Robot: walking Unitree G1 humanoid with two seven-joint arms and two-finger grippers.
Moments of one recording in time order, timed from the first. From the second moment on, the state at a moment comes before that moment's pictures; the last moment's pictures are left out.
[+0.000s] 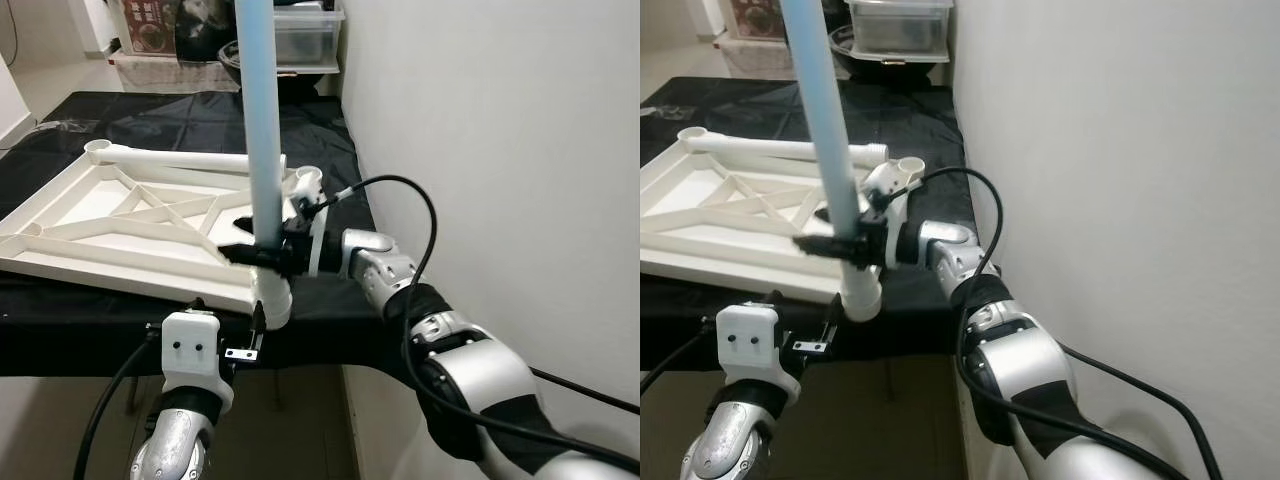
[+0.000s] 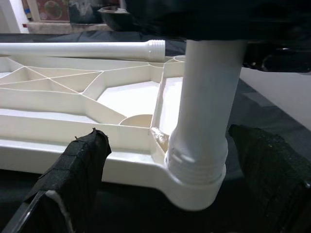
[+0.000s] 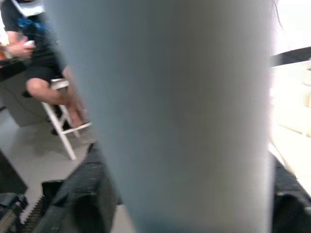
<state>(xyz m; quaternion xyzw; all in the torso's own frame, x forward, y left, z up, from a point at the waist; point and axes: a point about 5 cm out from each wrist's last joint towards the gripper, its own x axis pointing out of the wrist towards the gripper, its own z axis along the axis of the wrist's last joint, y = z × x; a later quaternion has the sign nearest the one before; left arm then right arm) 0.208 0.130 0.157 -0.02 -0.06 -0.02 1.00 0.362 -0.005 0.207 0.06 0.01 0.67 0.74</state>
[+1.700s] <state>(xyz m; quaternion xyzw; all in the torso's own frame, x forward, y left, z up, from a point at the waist) 0.213 0.124 0.153 -0.02 -0.05 -0.04 1.00 0.396 -0.040 0.207 0.11 -0.04 0.26 0.96</state>
